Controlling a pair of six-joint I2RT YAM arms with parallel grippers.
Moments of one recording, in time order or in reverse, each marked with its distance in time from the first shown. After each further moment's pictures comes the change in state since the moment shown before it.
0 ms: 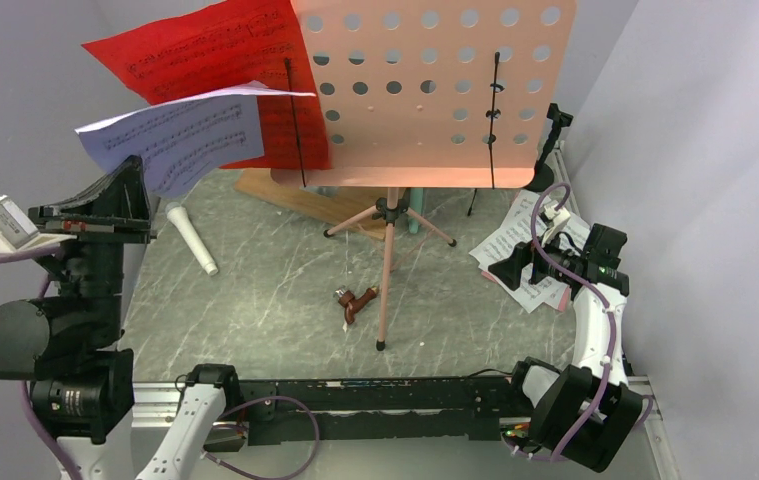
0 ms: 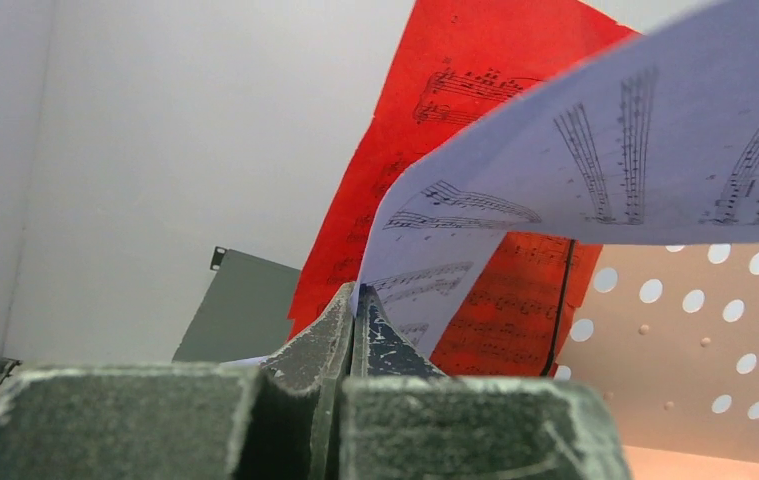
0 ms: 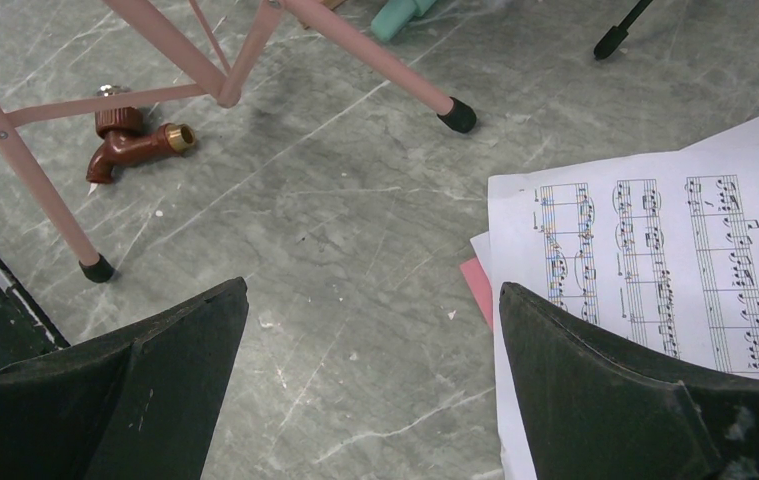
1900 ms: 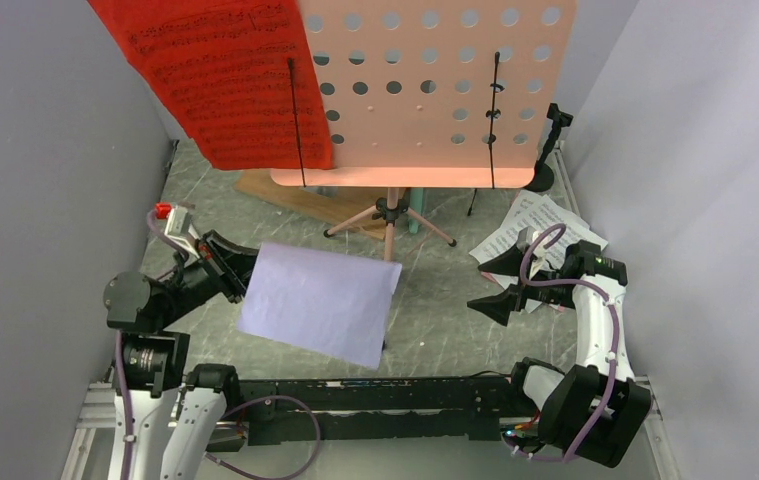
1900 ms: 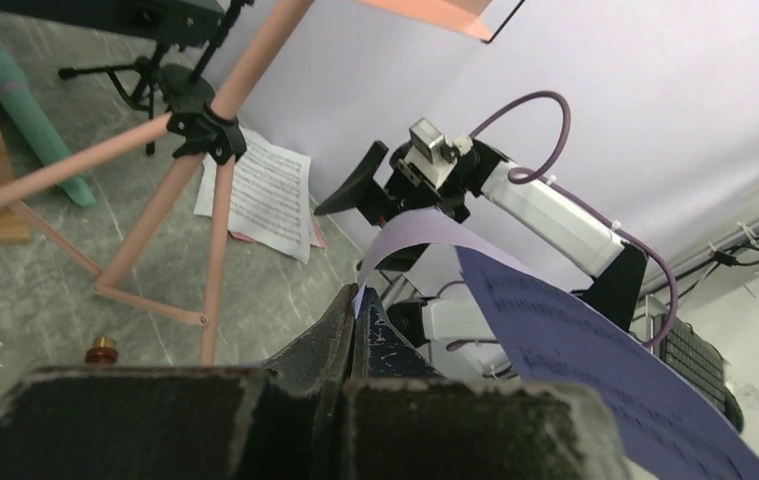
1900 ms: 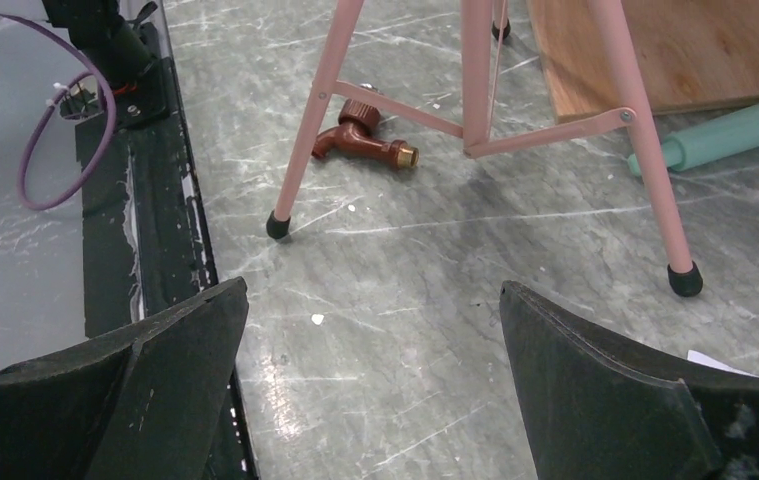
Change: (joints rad) left arm -0.007 -0.167 -0.610 0.210 0.927 -0.499; right arm 0.087 0.033 0.068 -0.741 -0.354 -0.900
